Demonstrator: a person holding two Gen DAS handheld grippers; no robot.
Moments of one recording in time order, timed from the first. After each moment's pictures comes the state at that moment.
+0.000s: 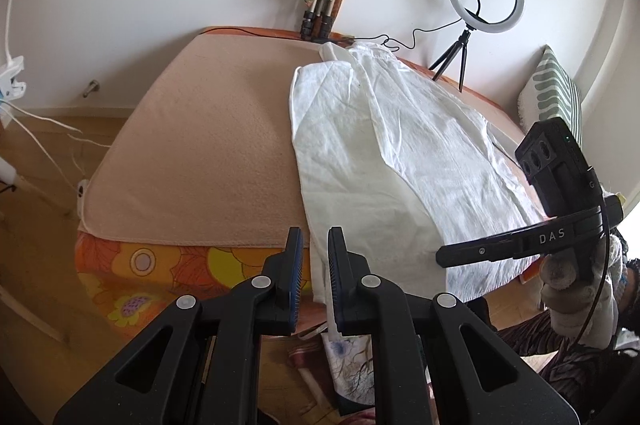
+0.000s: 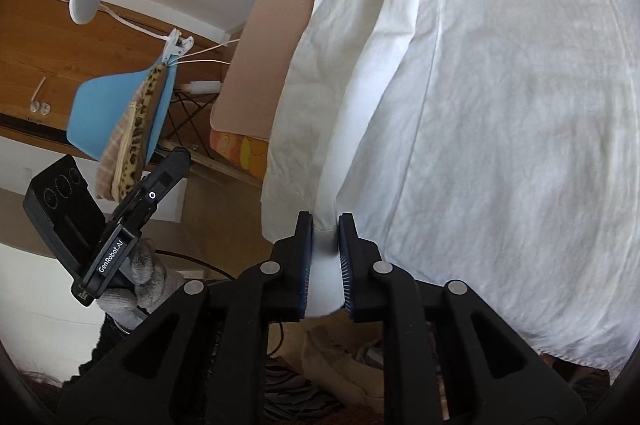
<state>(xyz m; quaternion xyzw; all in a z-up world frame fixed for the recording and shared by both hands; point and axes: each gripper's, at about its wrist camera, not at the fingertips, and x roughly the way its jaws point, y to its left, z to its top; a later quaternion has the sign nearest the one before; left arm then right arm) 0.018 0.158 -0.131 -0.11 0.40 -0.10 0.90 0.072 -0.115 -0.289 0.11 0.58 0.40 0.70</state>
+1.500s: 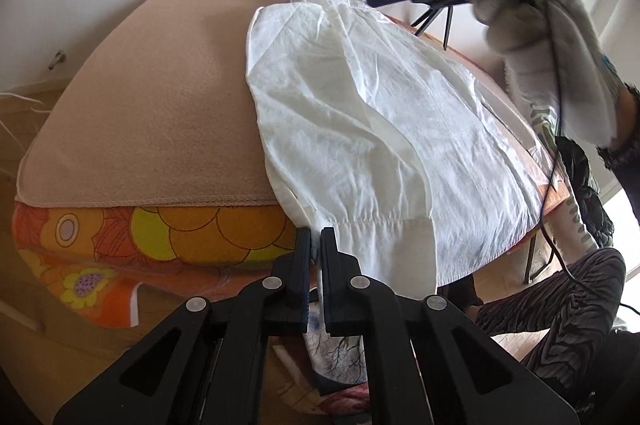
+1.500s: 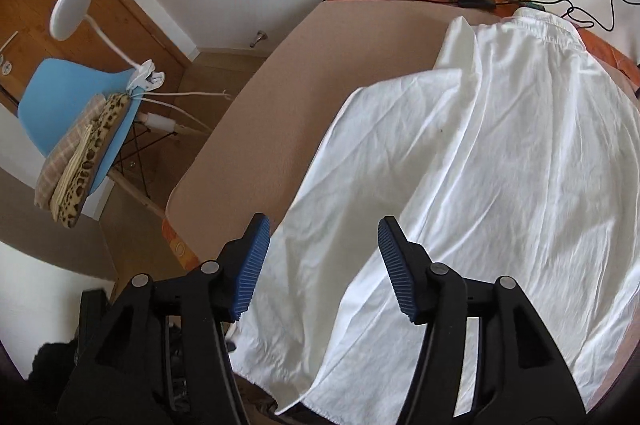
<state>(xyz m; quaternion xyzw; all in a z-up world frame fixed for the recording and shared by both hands) 0.026 0.125 -0.167 -0.12 0.45 -0.15 0.87 0.200 -0.028 -0.167 -0.04 0.49 0.35 0.80</state>
